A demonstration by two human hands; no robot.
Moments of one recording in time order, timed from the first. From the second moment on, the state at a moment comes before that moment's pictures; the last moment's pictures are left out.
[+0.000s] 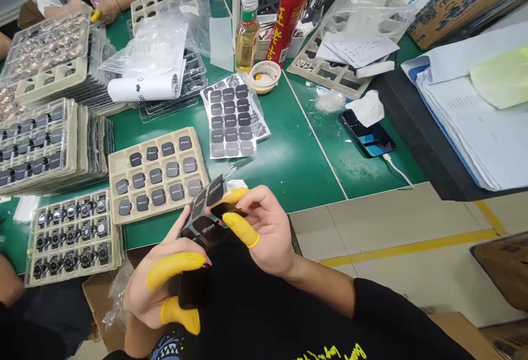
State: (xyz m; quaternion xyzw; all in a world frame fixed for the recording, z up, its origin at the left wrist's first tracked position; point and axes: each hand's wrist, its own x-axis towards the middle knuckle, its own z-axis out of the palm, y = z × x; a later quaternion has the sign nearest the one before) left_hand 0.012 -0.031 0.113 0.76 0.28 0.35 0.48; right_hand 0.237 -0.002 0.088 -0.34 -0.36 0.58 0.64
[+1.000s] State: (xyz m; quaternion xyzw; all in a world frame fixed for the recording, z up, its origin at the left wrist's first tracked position) left_hand -0.014 -0.027 0.081 0.70 0.37 0.44 0.42; right_hand 0.260 0.027 0.052 -0.35 -0.78 0.35 0.38
